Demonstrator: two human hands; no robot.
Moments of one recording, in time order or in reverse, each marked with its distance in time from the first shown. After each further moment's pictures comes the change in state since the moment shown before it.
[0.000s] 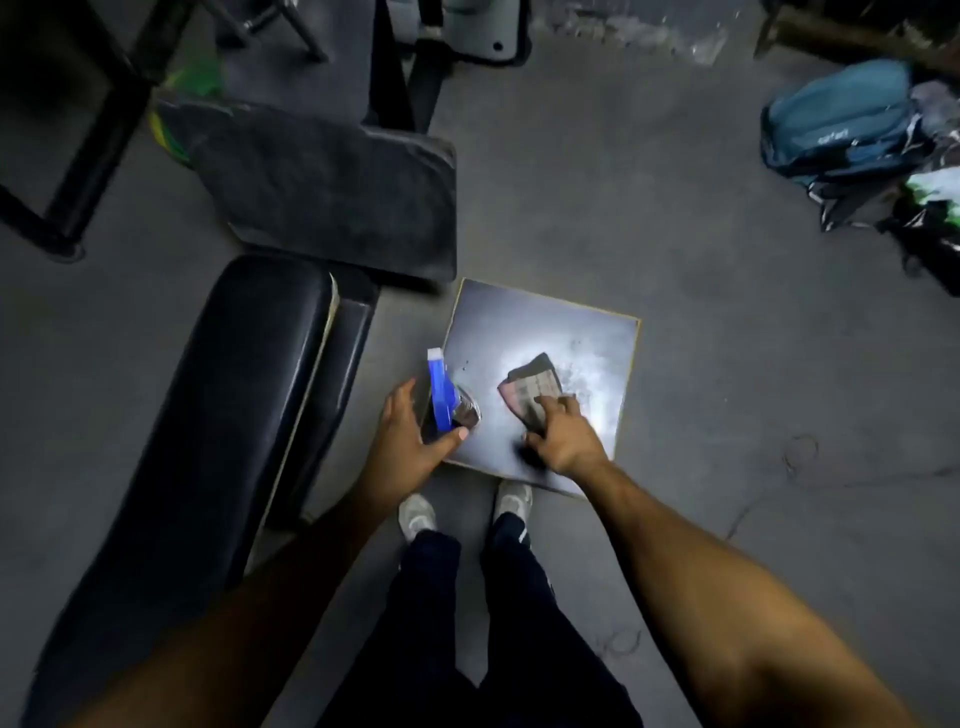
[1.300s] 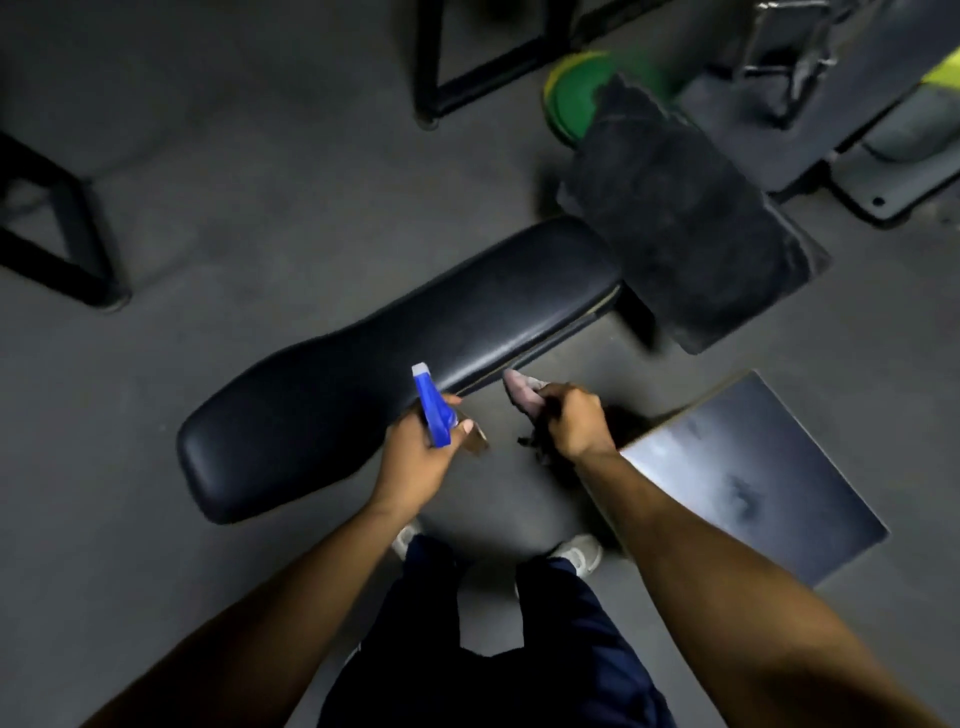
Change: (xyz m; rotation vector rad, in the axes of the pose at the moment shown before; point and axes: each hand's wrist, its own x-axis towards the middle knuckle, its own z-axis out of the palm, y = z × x) left_hand -0.204 -0.126 -0.155 -0.316 0.756 -0.323; right_hand -0.103 -0.294 0.112 0.109 -0.244 -0.508
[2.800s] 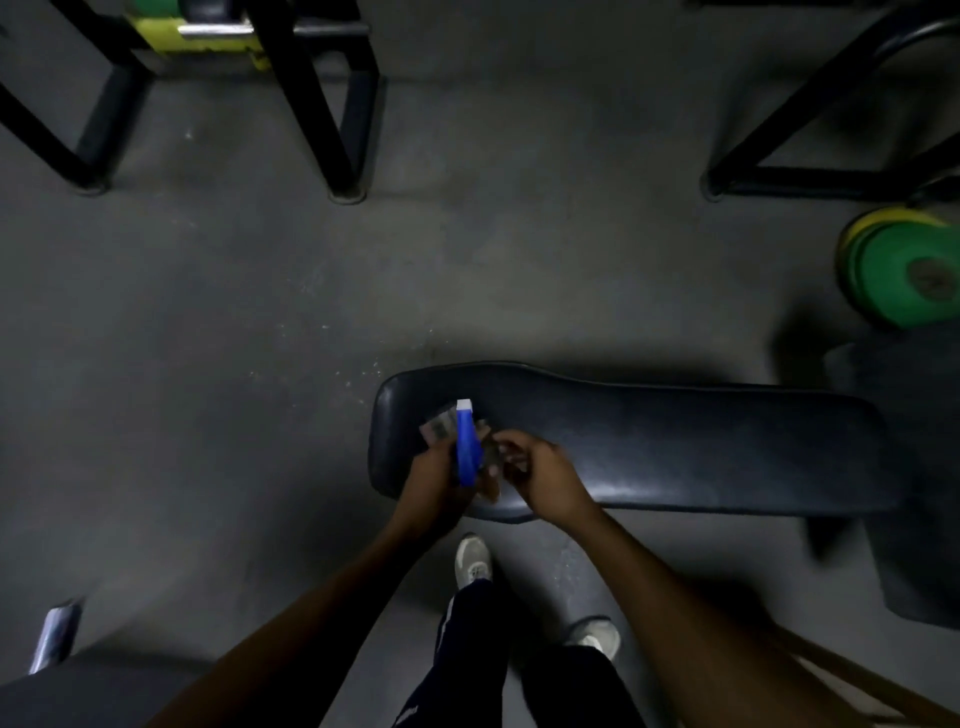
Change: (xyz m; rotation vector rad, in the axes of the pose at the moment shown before) left_hand 0.032 -0.194 -0.275 -0.193 0.186 -0.343; right_hand 0.063 -0.157 0.375 -0.518 -0.612 -0.430
